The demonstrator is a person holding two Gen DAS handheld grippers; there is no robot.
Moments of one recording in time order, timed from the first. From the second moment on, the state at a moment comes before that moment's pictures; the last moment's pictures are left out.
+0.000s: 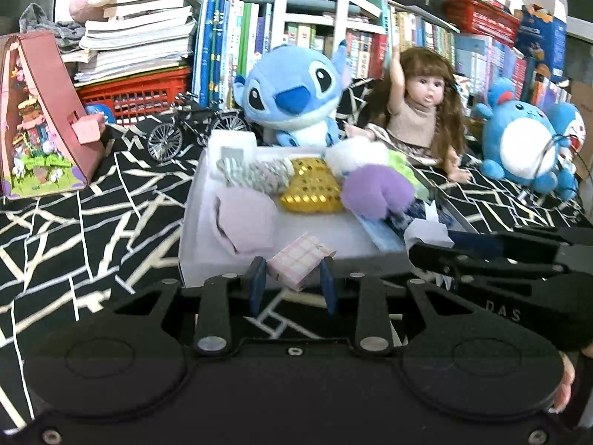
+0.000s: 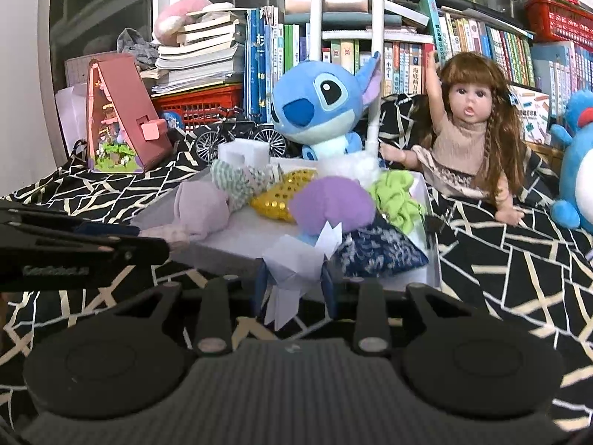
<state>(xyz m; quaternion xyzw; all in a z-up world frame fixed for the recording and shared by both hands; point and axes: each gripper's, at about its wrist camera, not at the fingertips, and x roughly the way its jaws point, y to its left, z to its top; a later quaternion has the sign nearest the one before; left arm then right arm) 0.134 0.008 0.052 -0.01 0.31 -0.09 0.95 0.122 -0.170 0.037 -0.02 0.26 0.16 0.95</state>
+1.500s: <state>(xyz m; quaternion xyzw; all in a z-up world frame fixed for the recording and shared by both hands) 0.211 0.007 0.019 -0.01 0.34 -0.05 0.94 0.187 -0.136 0.017 -0.03 0.30 0.15 0.94</state>
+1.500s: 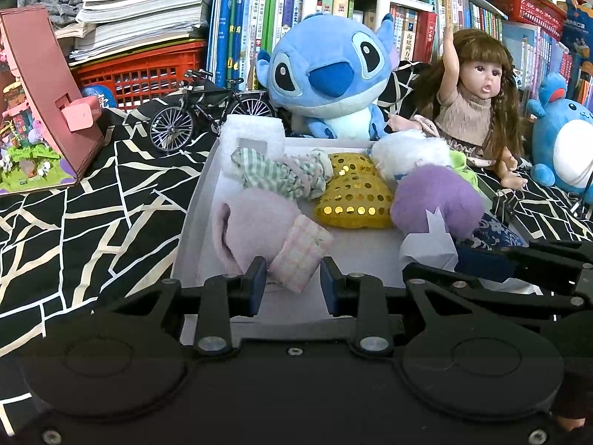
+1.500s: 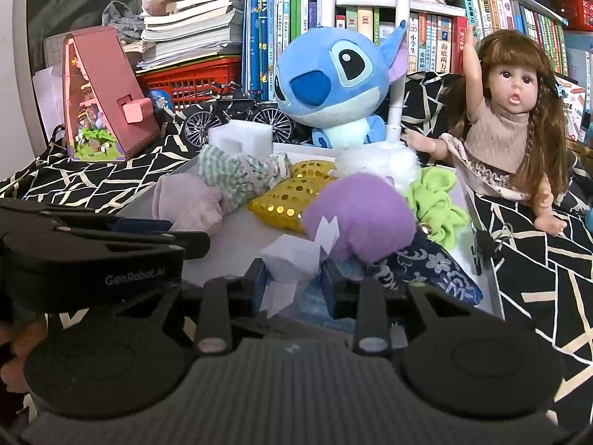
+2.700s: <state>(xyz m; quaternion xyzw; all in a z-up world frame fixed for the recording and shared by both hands) 0.126 0.017 0.012 -0.01 0.35 -0.04 0.94 0.107 -0.181 0.011 -0.01 0.30 0.07 0.95</state>
